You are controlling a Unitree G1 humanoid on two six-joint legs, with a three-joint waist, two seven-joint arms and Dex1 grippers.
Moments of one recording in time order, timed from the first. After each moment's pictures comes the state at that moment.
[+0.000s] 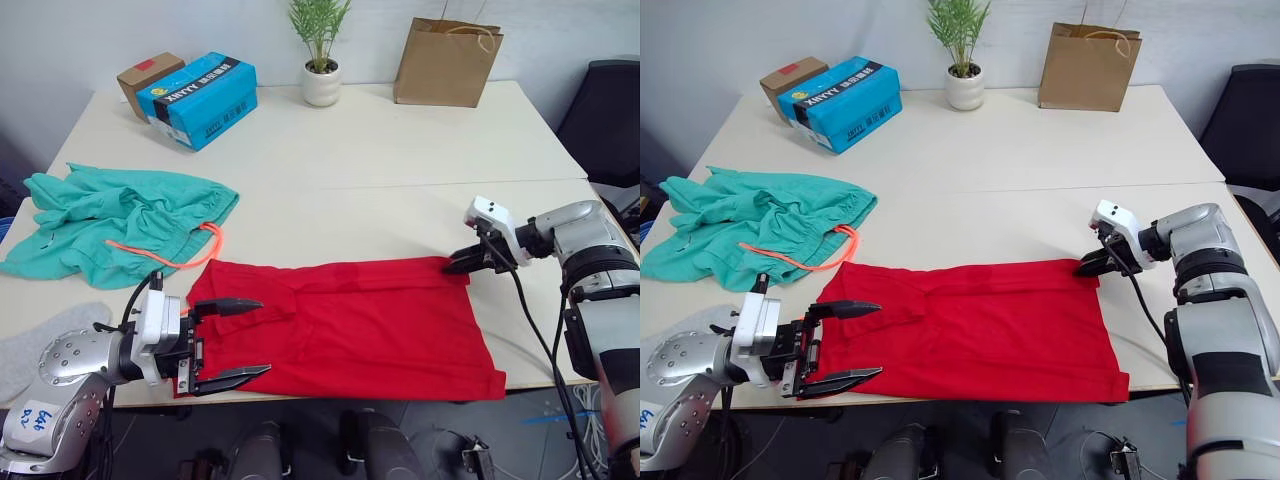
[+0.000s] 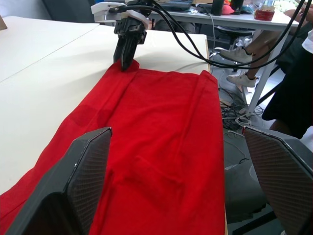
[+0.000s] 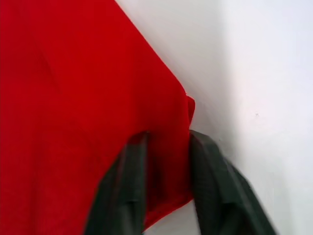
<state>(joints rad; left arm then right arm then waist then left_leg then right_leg) 0.12 0.73 0.24 -0.45 -0.66 0.24 -1.14 -1.14 -0.71 0.23 1.26 -0.15 0.13 1.51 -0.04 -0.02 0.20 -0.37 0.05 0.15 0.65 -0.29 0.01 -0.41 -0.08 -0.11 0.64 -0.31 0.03</state>
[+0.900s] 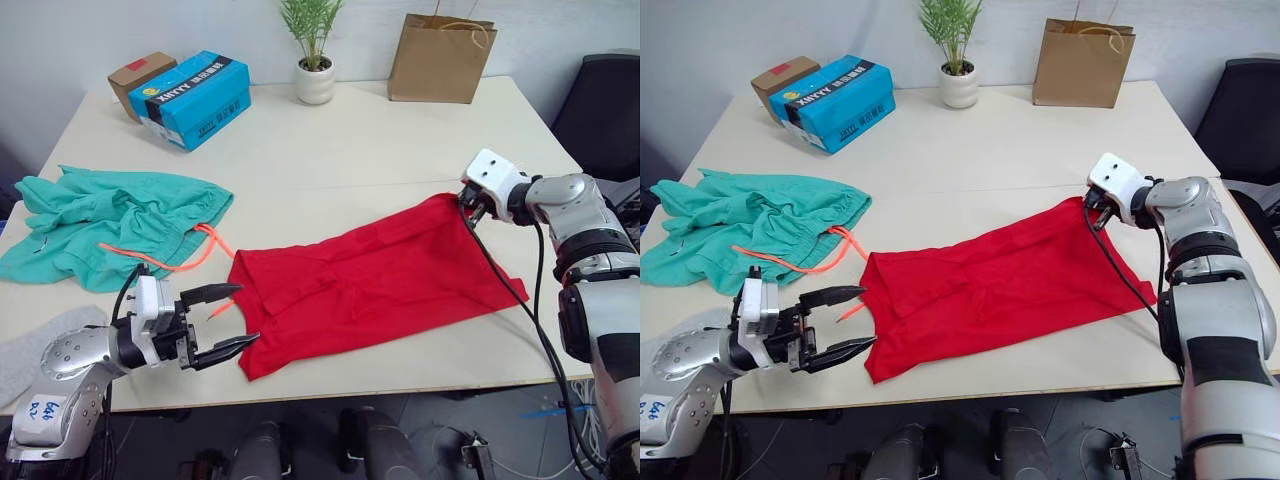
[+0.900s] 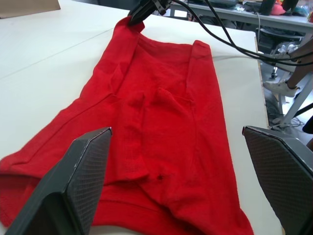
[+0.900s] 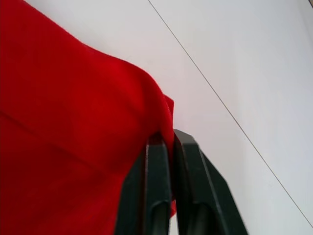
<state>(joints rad) 0.07 0.68 0.25 -0.32 -0.62 0.26 -1.05 -1.24 -0.69 0.14 1.35 -0.25 -0.18 0.89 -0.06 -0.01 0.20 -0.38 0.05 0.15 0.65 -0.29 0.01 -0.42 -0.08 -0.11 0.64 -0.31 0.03</state>
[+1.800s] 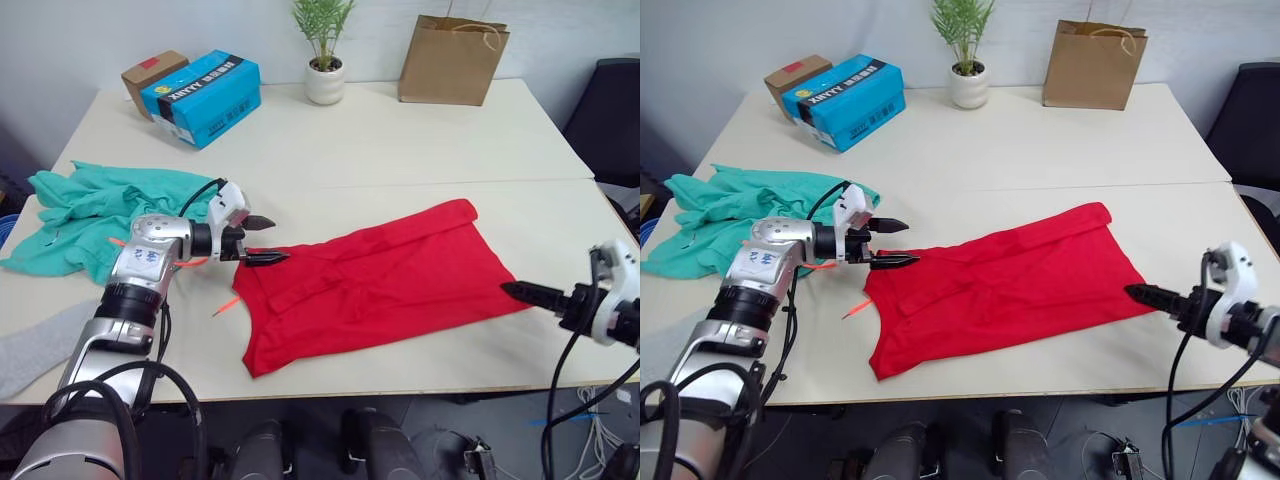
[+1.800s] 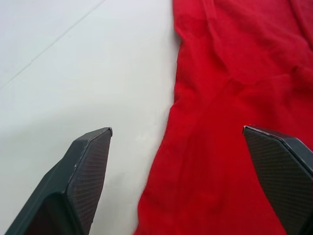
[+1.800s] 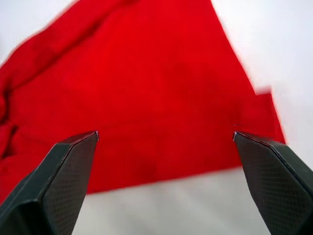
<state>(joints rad) -0.88 0.56 -0.15 0.70 -0.18 0.17 -1.11 -0.27 -0.69 -0.74 -0.23 0.43 1.61 0.79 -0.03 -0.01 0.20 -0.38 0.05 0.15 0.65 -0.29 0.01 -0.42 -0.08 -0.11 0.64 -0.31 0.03</state>
